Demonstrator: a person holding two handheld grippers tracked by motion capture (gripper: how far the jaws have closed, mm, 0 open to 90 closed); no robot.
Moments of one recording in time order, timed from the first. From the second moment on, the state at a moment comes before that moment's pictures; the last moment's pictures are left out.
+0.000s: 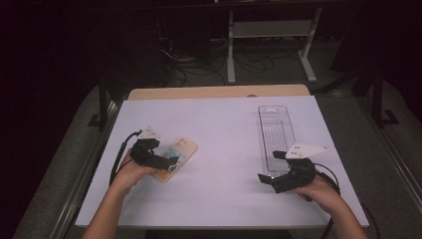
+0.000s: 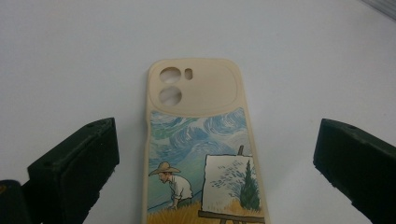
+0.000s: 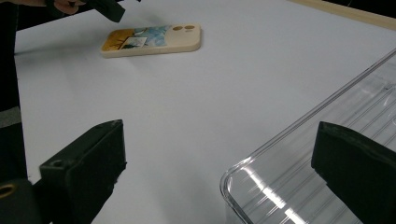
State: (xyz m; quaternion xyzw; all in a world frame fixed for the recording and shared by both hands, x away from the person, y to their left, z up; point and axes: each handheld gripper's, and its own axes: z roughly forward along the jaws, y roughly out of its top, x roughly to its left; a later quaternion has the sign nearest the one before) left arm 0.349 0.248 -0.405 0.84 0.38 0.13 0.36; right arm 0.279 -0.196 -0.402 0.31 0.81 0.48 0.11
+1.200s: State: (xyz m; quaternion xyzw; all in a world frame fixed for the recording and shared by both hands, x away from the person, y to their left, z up) left arm 0.351 0.243 -0.443 0.86 0.38 0.13 0.32; right arm 0.279 -0.196 -0.402 0.31 0.81 0.48 0.11
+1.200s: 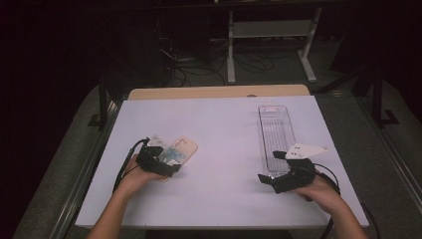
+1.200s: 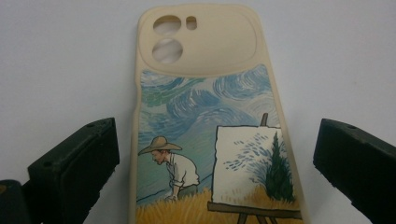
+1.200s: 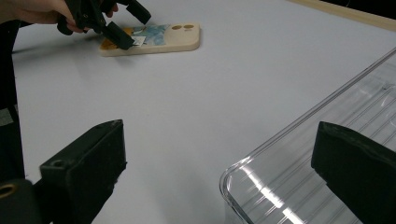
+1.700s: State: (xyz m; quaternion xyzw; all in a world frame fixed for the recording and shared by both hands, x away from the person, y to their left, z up) left arm 0.352 0.242 -0.450 0.87 0.37 0.13 0.30; right arm 0.279 -0.196 -0.402 0.31 0.81 0.48 0.11
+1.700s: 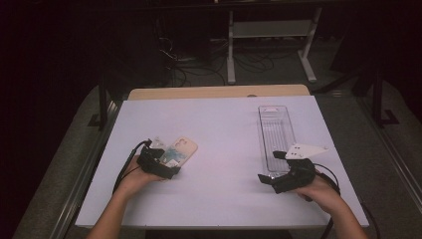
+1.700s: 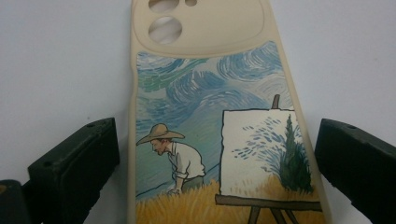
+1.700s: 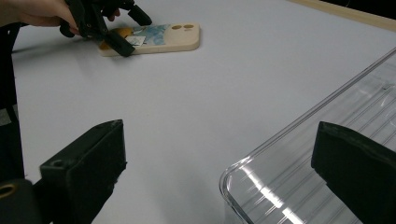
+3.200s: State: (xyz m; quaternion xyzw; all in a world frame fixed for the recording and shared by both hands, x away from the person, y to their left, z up) left arm 0.352 0.246 -0.446 0.87 0.35 0.12 0.31; right arm 0.279 -0.196 -0.402 0.31 0.81 0.48 0.11
